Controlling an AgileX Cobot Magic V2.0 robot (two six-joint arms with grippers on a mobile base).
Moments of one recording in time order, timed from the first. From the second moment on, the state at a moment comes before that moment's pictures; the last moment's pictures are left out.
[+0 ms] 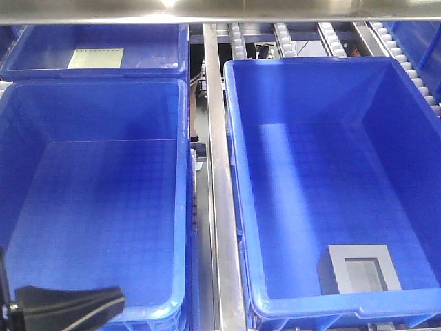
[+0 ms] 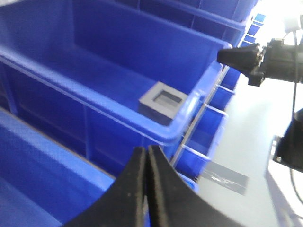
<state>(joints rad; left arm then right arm) -0.96 0.62 -0.47 -0.12 0.21 0.04 -0.03 -0.01 0.03 0.01 0.22 0.01</state>
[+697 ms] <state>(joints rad) -0.96 0.62 -0.47 0.02 0.17 -0.08 -0.03 -0.01 0.03 0.01 0.22 0.01</state>
